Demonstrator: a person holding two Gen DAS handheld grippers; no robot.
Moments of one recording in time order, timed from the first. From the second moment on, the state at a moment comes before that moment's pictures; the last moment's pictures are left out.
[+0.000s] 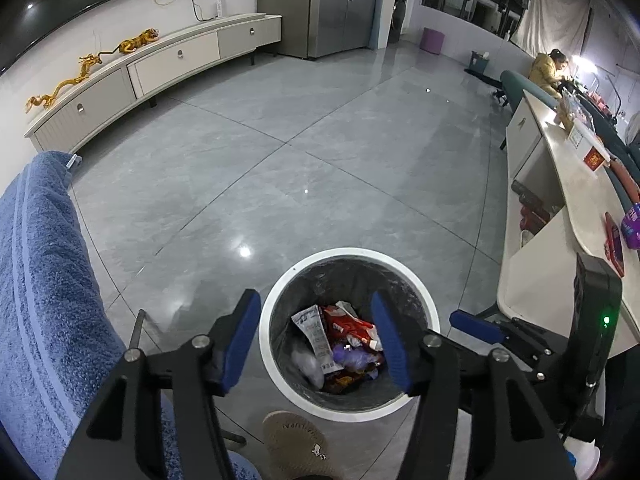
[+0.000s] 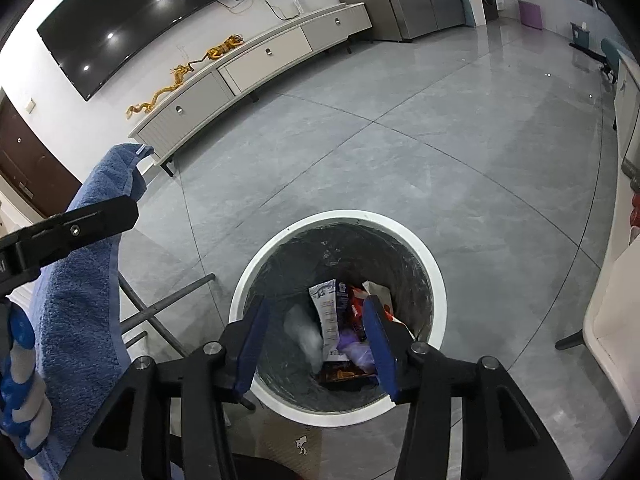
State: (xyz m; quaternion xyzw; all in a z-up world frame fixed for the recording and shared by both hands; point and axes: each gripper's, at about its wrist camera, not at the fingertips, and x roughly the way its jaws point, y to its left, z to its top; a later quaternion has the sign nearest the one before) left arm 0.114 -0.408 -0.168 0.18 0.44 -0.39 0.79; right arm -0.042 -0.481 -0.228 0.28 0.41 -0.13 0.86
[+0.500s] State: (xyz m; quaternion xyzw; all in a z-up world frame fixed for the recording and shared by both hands) left arm 0.091 -0.311 -0.090 0.16 0.33 -0.30 0.88; right arm -0.056 -0.450 -0.160 0.24 0.36 -0.13 0.89
